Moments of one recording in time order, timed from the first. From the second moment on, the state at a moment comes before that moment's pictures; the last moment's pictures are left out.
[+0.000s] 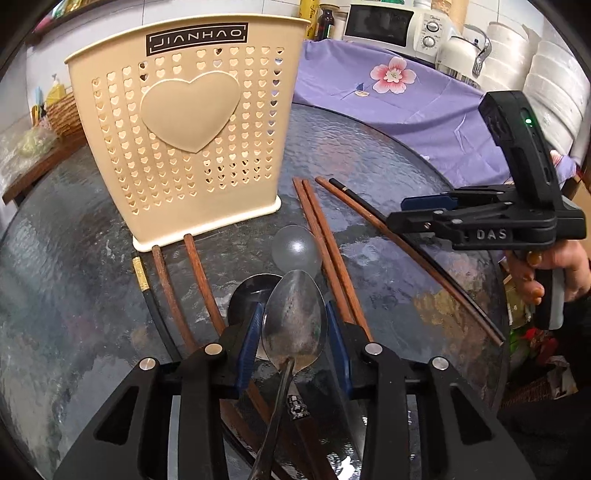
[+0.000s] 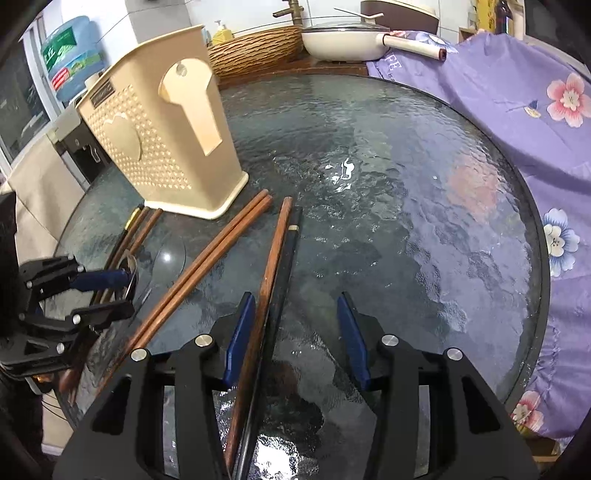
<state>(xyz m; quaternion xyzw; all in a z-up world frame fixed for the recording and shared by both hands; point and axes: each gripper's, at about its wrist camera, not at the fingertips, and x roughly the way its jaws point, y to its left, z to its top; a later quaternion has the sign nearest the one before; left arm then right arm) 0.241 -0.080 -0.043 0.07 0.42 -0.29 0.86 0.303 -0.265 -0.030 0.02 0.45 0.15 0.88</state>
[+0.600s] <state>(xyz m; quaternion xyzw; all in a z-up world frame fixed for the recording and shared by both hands) 0.242 -0.068 -0.037 0.06 0.41 -0.28 0.87 0.326 -0.242 -0.030 -0.05 0.47 0.11 0.87</state>
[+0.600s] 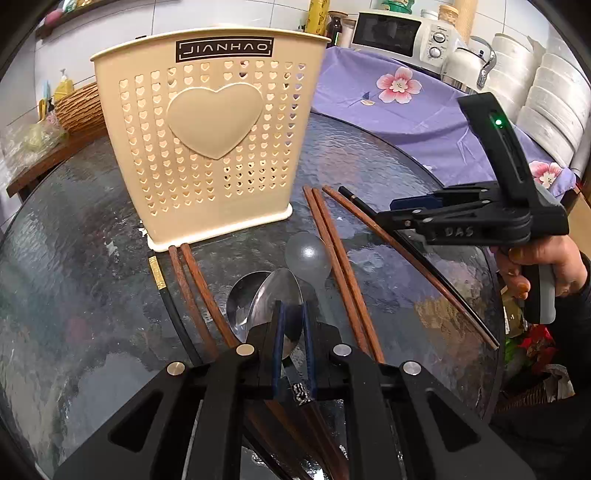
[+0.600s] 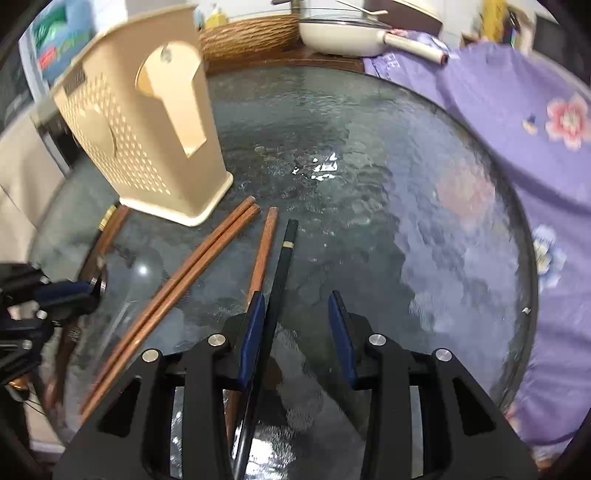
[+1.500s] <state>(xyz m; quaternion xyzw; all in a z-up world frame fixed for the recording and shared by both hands) 0.259 -0.009 -0.023 -0.02 0.40 -0.20 0.89 0.327 -0.255 -0.020 0.02 0.44 0.14 0.89</state>
